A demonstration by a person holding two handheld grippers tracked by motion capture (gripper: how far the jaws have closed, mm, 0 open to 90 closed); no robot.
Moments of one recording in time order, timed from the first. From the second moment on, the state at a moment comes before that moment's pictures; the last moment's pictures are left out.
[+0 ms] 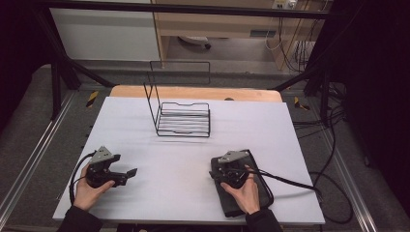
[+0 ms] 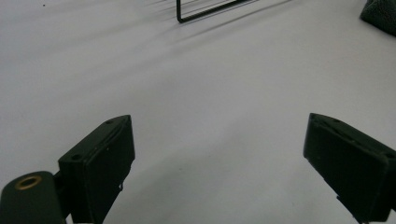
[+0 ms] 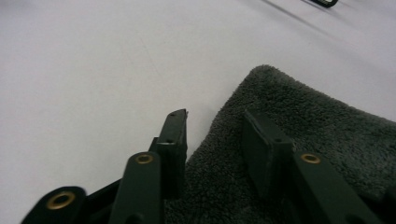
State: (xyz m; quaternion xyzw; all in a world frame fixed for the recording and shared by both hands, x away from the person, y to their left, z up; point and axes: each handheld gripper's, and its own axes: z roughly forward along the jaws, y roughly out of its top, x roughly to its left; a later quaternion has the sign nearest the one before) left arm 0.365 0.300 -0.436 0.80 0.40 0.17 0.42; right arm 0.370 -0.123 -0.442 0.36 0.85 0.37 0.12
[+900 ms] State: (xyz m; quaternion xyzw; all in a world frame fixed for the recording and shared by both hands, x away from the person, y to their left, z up) left arm 0.366 0.300 -0.436 0.80 0.40 0.17 0.41; right arm 0.377 -0.112 -0.433 0.35 0.84 0.39 0.13
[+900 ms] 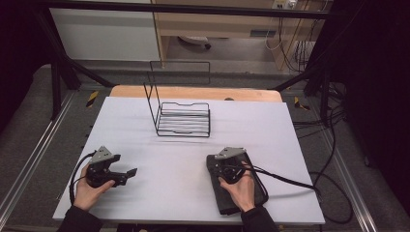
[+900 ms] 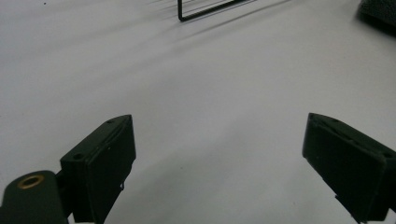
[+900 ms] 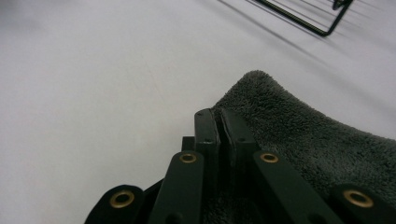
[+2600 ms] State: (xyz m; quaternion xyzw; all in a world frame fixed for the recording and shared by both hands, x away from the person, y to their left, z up) left arm 0.359 0.258 -0.424 0.82 0.38 0.13 0.41; right arm 0.390 -0.118 -0.408 0.34 0.82 0.44 0.13
